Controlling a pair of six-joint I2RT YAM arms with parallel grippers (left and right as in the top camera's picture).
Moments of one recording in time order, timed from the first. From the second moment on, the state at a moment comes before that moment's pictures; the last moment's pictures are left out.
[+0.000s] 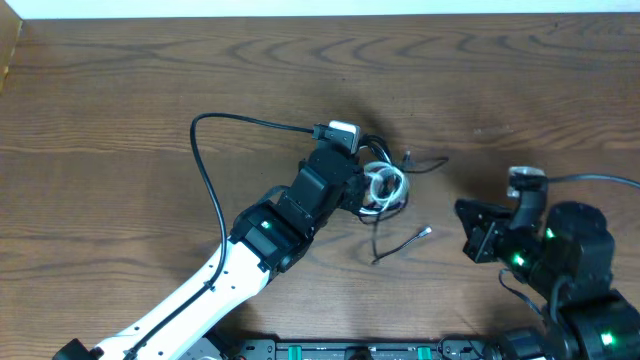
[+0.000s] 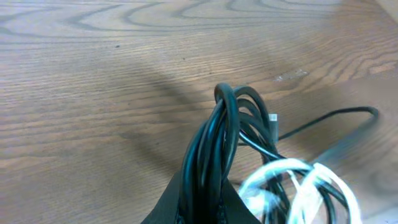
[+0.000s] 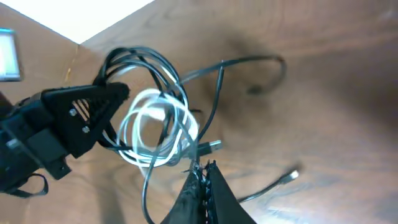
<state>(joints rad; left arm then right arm) -0.74 1.27 0.90 -0.24 -0.16 -0.41 0.22 0.64 0.79 -0.74 -0.32 0.50</state>
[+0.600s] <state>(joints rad) -0.74 1.27 0.90 -0.24 -0.17 -0.42 0.22 0.60 0.79 -0.73 -0.22 0.49</state>
